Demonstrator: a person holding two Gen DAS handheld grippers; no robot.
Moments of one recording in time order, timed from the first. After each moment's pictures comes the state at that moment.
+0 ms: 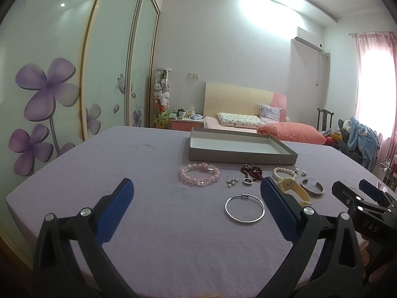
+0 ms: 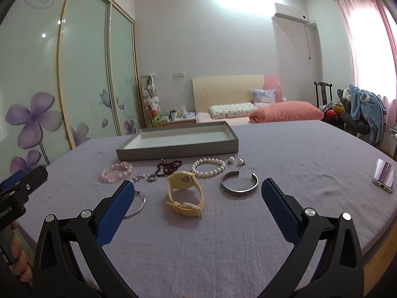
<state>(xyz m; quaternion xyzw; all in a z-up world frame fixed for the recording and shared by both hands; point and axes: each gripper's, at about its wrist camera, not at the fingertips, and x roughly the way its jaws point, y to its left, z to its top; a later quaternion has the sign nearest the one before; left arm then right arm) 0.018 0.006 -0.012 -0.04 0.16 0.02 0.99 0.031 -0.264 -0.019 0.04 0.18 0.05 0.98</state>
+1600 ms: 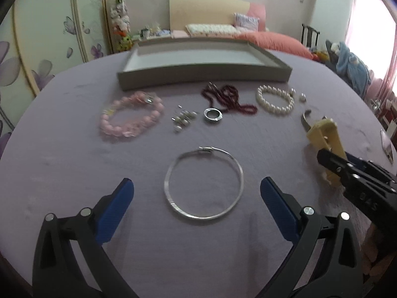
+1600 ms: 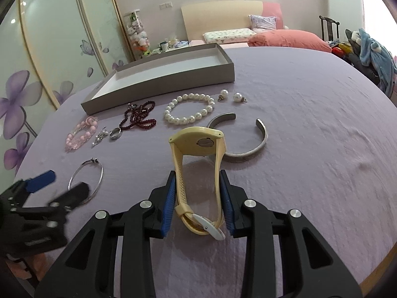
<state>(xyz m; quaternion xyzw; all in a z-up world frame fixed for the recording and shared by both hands) 0.152 -0.068 -0.066 0.02 0.43 -0.07 0.90 0.117 -0.290 -0.051 0.08 0.39 0.05 0.92</state>
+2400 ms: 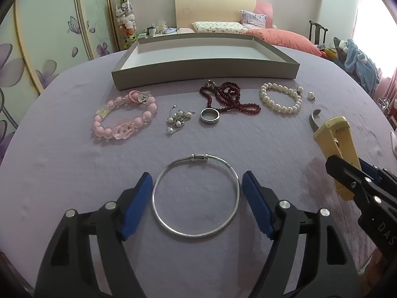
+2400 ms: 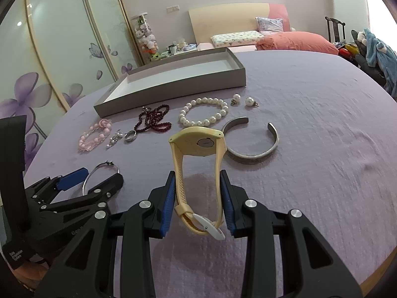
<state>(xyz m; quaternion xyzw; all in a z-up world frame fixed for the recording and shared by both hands) 0.165 -0.083 -0.075 0.03 0.43 -0.04 0.90 0.114 -0.283 -0.045 0.09 0.38 0.07 0.92</state>
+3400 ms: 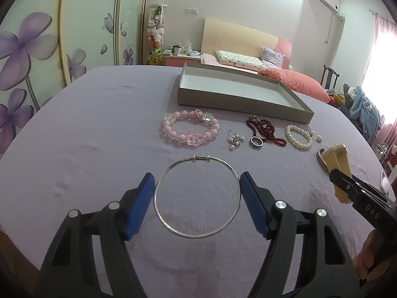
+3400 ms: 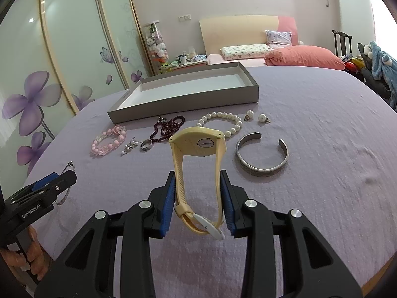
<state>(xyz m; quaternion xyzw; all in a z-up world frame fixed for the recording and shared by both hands) 0.117 0.001 -0.042 -0.06 0.36 -0.01 0.93 0.108 -0.270 -0.035 0.07 0.35 0.09 0.93</state>
